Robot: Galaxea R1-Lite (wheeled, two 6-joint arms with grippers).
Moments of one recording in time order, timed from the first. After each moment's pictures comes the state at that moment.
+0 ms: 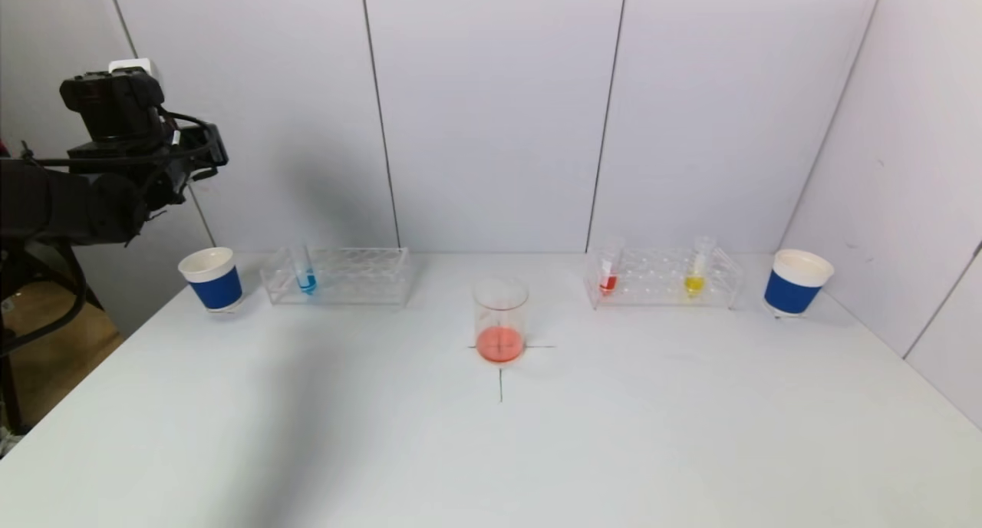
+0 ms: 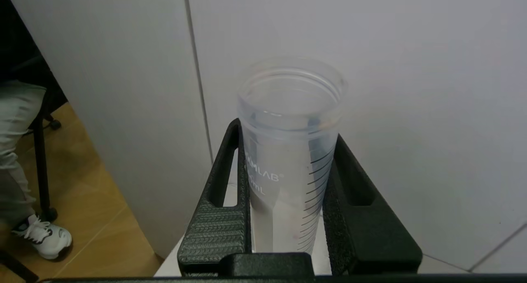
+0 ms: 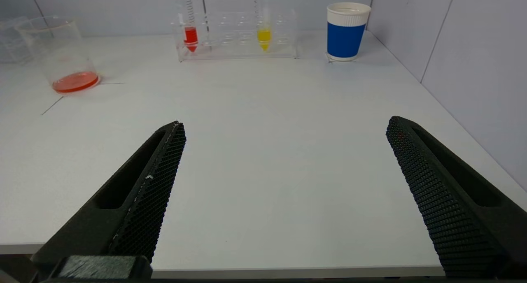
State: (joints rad) left arm 0.12 2.05 -1.49 -0.61 0.29 -0.03; right arm 0.00 0.00 -0.01 0.00 -0.02 0.04
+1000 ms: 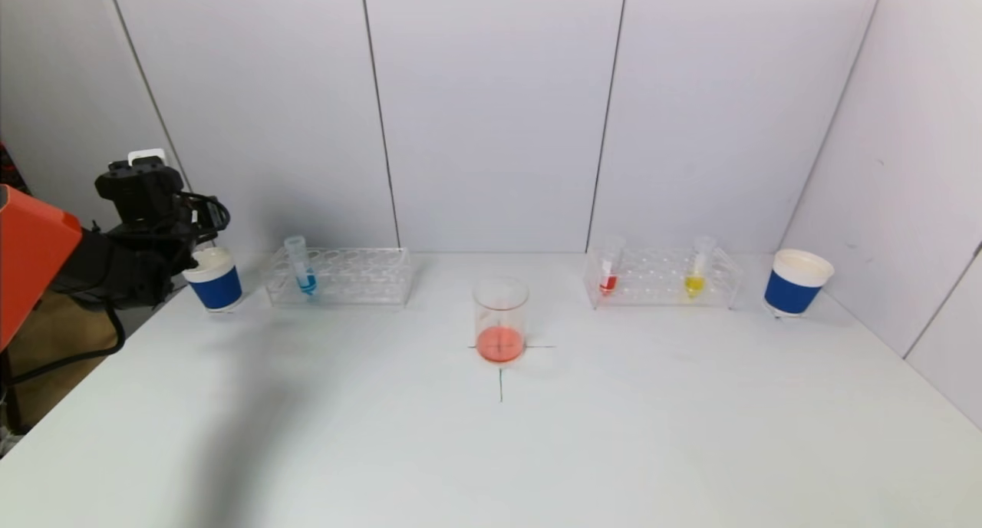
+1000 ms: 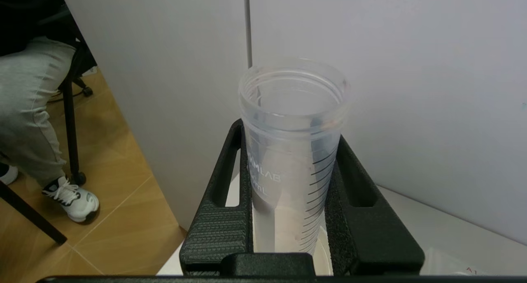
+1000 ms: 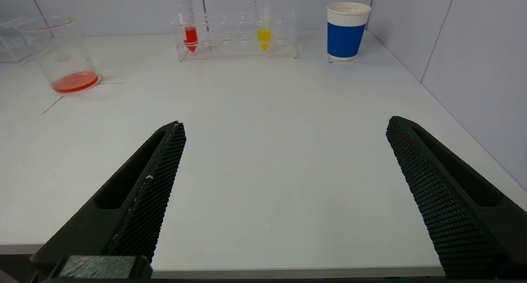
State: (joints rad) left arm 0.21 2.26 -1.38 -0.87 0.29 -0.03; right arm 0.00 0.00 -0.01 0.00 -0.02 0.04
